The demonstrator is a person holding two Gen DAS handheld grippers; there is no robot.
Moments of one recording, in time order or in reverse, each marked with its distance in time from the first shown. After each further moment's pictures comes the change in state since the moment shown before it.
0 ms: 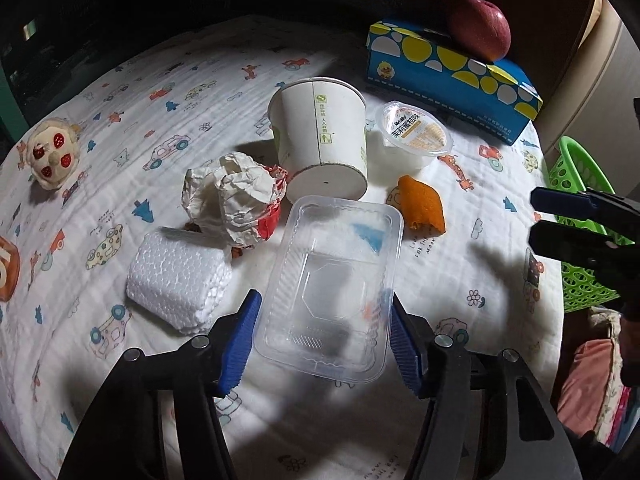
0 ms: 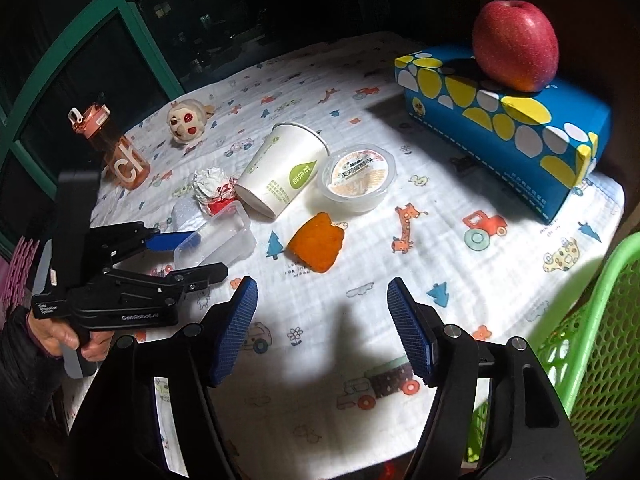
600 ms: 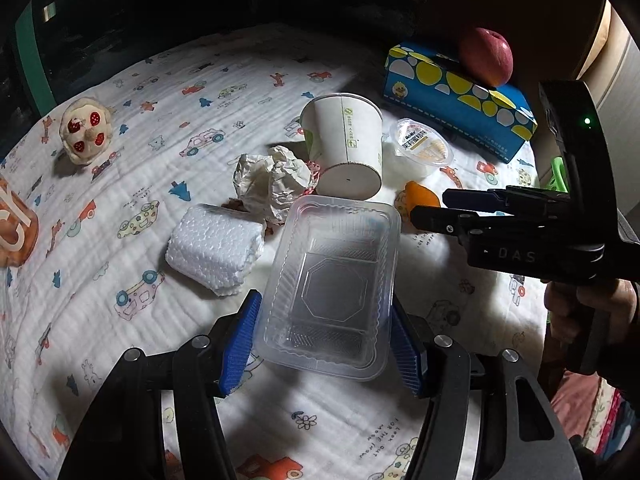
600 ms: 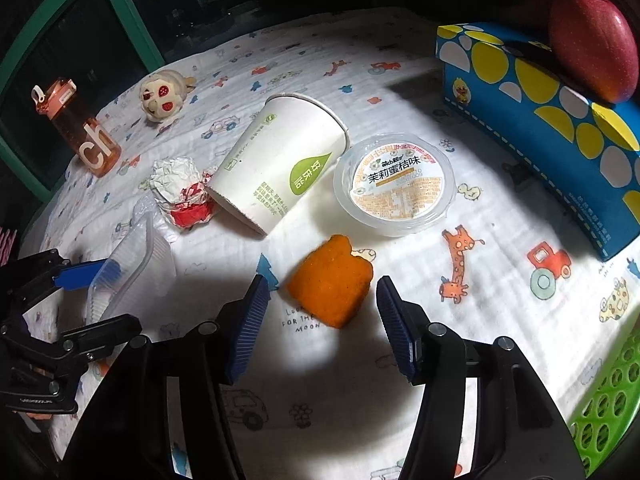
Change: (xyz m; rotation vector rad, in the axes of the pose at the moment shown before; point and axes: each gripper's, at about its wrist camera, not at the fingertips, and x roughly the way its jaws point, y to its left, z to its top) left arm -0.030 0.015 -0.019 -0.071 -0.038 0.003; right arm 0.071 0.014 0.024 -0.025 0.071 -0.062
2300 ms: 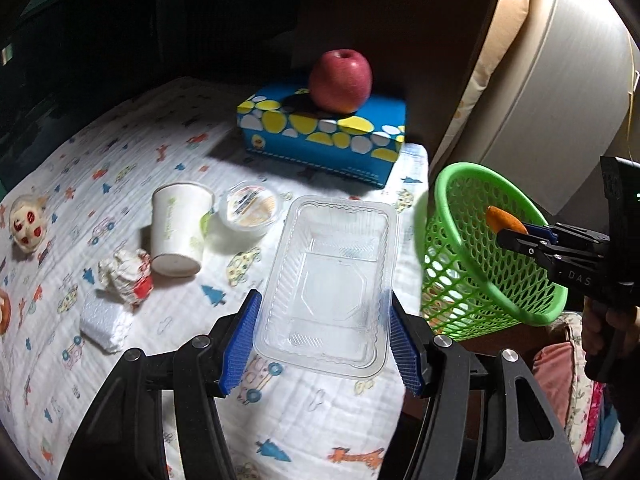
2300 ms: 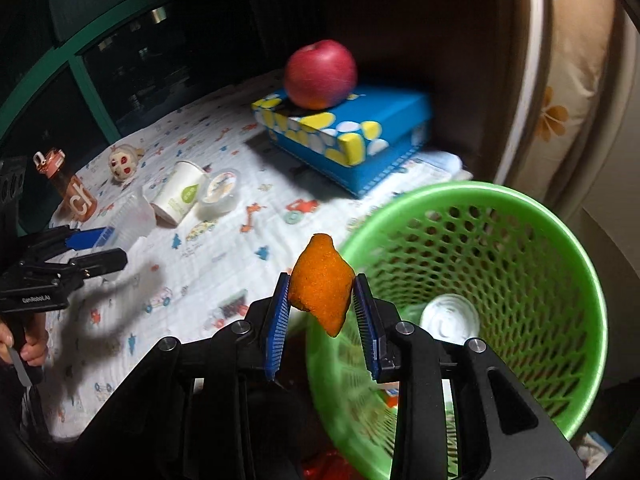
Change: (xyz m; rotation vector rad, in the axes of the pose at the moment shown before) left arm -0.041 -0.147 0.036 0.170 -0.081 -0.137; right arm -0.193 -0.132 -0.108 0.193 -0.162 -0.207
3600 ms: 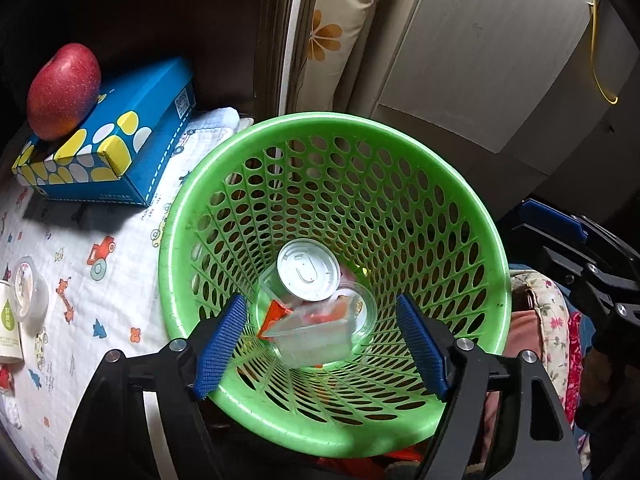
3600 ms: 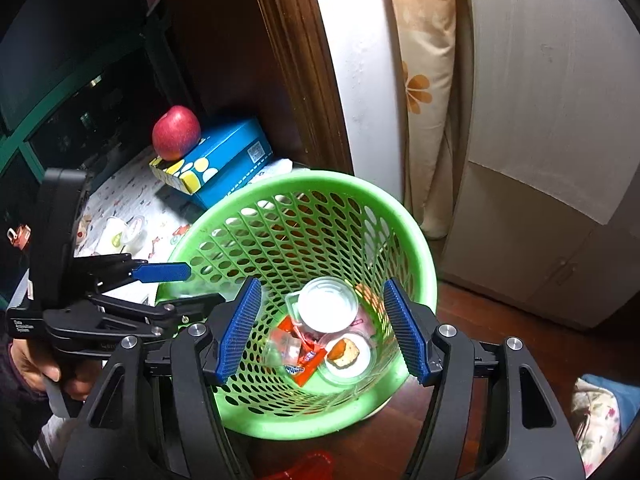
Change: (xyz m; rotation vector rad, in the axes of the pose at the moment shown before) left arm 0.116 -0.205 0.040 0.199 0.174 -0.188; right arm -0.080 -0.130 -0.050 0.227 -0.127 -0.091
